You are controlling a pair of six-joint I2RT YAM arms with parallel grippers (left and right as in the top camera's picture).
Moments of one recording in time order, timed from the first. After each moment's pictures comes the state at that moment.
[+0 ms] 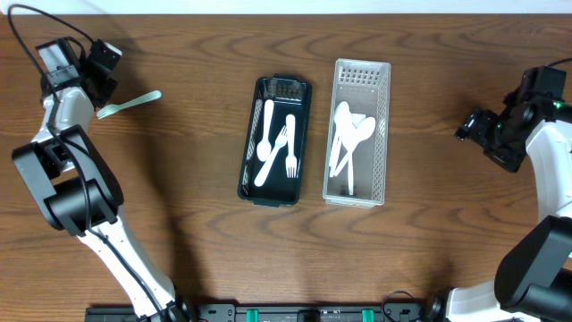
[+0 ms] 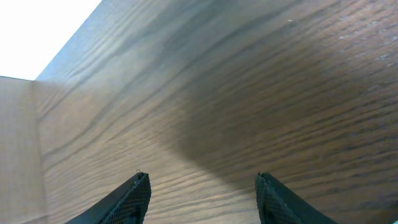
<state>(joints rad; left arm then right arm) 0.42 2.28 1.68 -0.21 0.04 0.93 -0.31 1.67 1.29 -0.93 -0.10 0.32</state>
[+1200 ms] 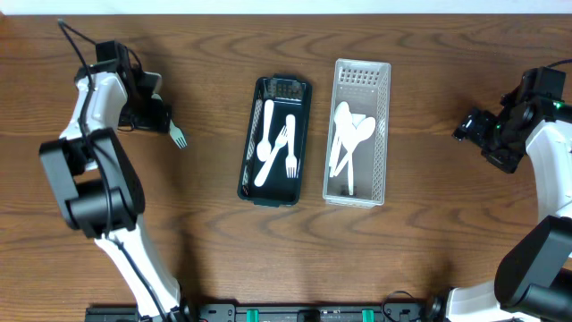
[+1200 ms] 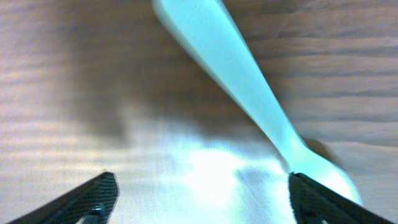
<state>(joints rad) 0.24 2.15 1.68 -0.94 -0.01 0.28 -0.31 1.67 1.29 -0.95 -0.15 0.32</state>
